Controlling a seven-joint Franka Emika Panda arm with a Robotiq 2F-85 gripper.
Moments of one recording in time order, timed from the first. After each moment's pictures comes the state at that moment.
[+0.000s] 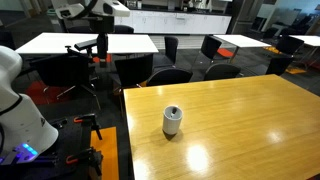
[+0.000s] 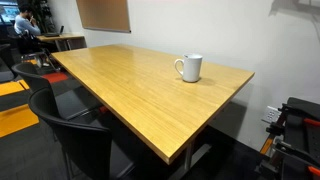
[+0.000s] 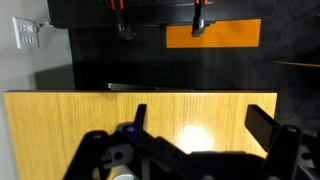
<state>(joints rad) 0.01 -0.66 0.06 -2.51 0.02 1.74 0.10</state>
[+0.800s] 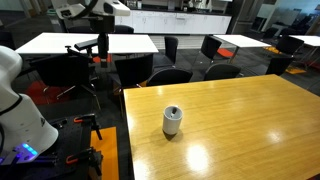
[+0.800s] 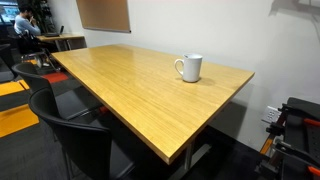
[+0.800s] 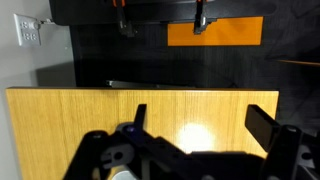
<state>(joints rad) 0.01 -0.66 0.06 -2.51 0.01 1.76 0.10</state>
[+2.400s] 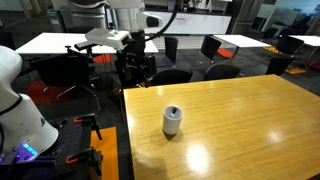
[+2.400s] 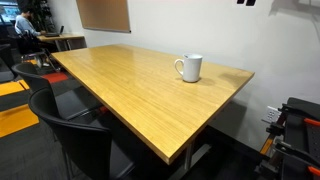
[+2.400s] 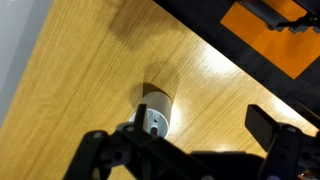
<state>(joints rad) 0.01 -0.47 -0.20 -2.46 -0.22 2.11 -0.65</state>
